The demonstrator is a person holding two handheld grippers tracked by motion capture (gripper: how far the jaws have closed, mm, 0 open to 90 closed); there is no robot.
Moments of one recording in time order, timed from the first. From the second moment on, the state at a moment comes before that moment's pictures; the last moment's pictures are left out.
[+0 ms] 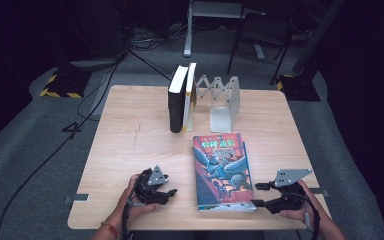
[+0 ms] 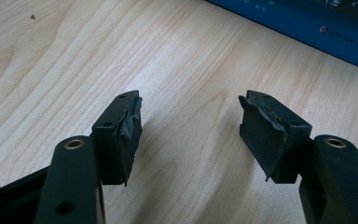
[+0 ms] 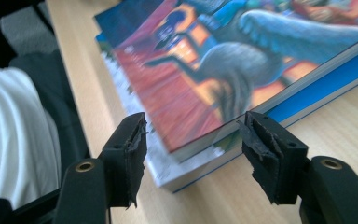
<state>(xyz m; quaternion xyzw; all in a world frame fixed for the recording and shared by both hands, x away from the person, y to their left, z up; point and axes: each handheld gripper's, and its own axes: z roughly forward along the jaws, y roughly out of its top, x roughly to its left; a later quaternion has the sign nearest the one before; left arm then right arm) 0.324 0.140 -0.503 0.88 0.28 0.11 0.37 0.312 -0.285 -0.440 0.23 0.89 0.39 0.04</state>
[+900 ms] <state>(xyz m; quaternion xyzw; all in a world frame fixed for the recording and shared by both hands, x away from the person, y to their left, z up) 0.391 0.092 -0.502 0.87 0.31 0.10 0.37 0.366 -0.259 -0.453 0.29 0.89 0.34 -0.02</state>
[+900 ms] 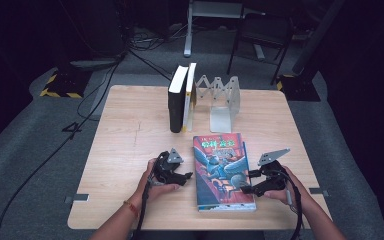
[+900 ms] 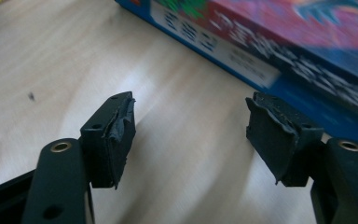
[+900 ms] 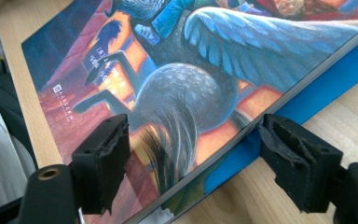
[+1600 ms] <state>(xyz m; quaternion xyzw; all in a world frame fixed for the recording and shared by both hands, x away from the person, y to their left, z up) 0.403 0.077 -0.502 0.87 0.31 0.12 0.37 0.375 -0.246 -0.442 0.28 0.89 0.36 0.04</state>
